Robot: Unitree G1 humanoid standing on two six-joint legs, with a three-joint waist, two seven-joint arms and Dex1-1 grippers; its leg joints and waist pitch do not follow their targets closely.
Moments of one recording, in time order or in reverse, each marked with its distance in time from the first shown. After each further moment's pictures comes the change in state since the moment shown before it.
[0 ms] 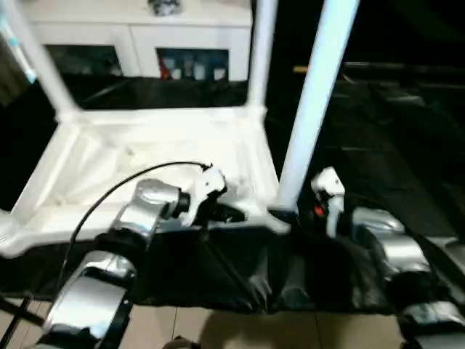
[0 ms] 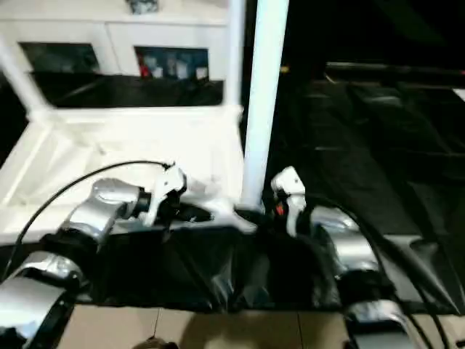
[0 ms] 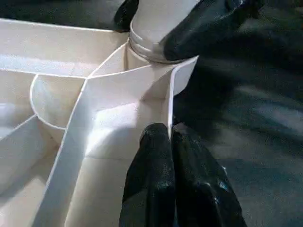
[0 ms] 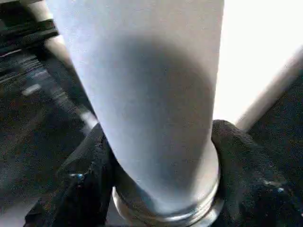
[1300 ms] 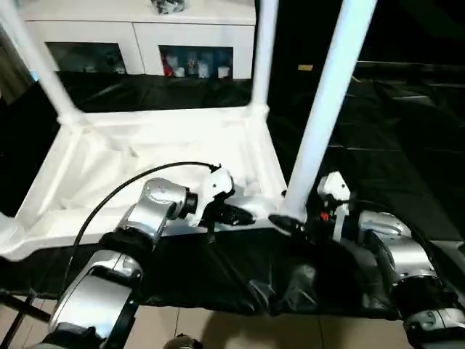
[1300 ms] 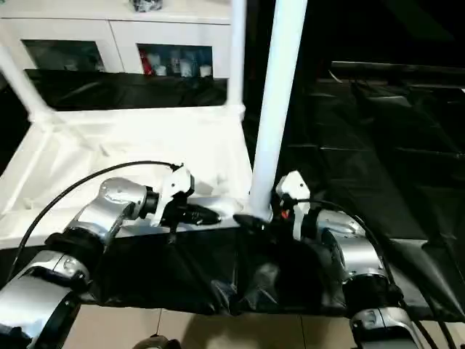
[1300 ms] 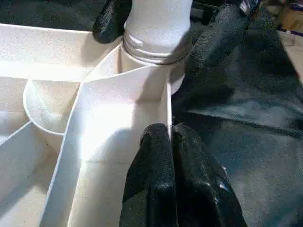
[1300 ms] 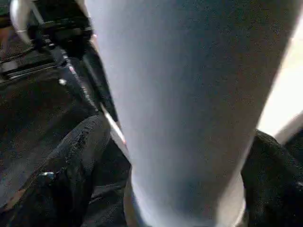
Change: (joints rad) left arm 0.050 0.032 -0.032 -0.083 -0.035 -0.022 -0.221; right arm 0.111 -0.105 0.056 -0.148 0.062 -0.030 0.327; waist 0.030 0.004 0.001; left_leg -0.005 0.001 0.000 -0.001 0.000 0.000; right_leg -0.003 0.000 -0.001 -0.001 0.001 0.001
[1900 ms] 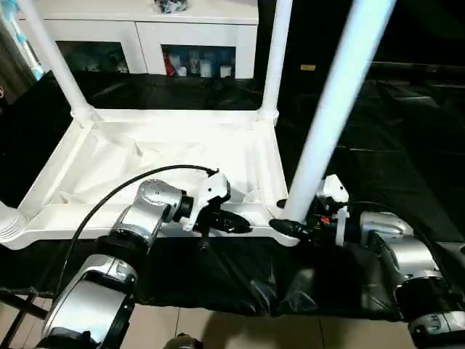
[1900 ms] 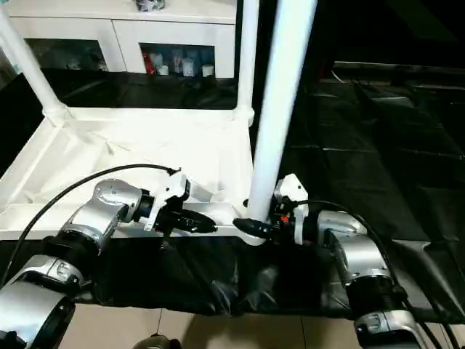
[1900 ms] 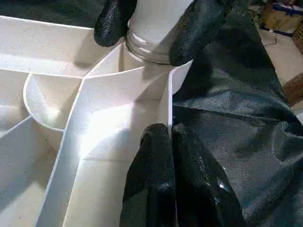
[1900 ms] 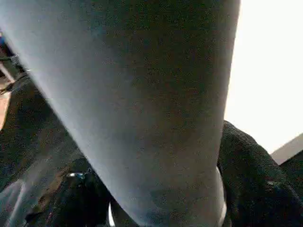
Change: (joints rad) left arm 0.012 0.014 -0.001 -0.028 -0.005 0.029 -0.026; right arm -0.001 -0.004 0.006 -0.030 0.009 0.065 -0.012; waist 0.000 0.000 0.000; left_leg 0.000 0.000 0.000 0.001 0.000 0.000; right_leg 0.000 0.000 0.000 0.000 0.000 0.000
